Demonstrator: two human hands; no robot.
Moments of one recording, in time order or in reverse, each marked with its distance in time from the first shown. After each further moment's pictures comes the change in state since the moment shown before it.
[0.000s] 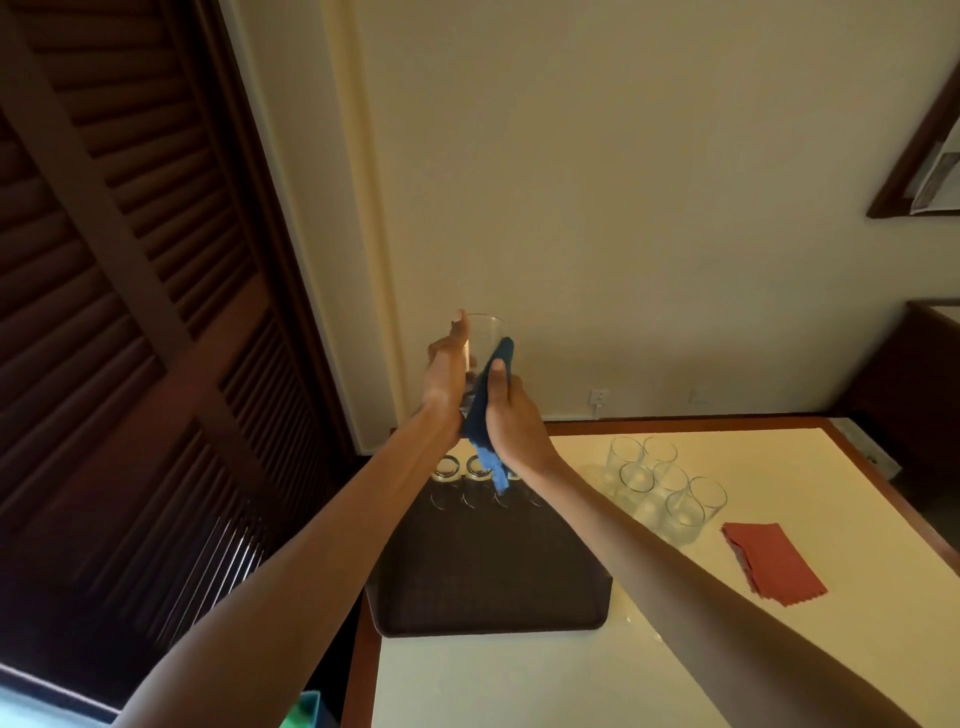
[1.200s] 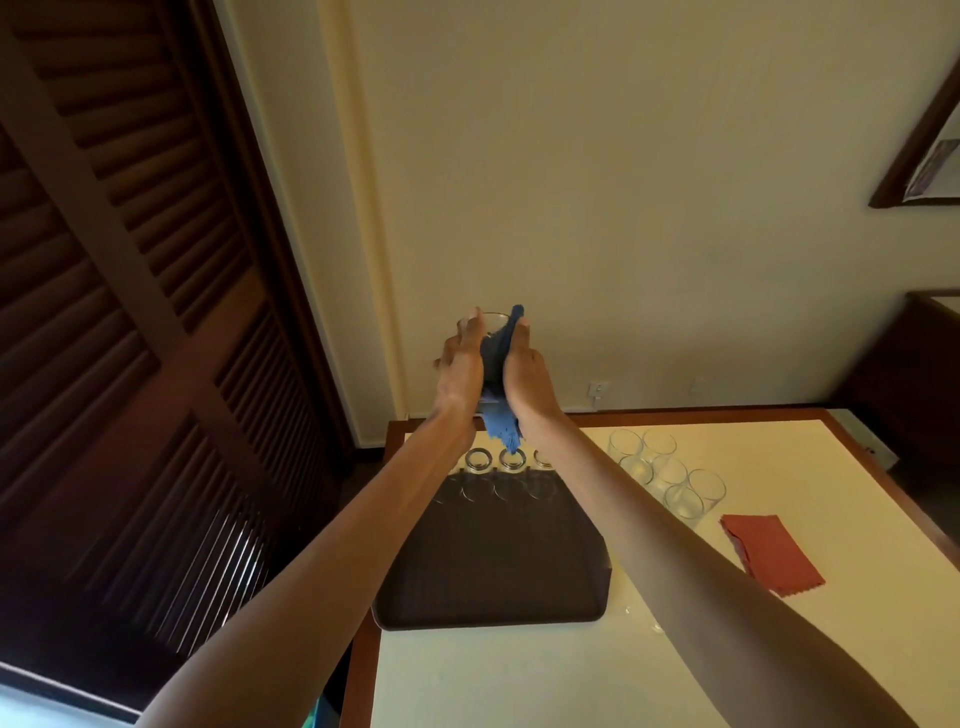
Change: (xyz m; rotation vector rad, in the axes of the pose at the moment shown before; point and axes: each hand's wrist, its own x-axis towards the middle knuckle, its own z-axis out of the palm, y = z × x) left_hand 0.003 -0.017 0.011 0.086 0.015 0.063; right_hand 0.026 -0.027 -0.013 0.138 0.120 0.140
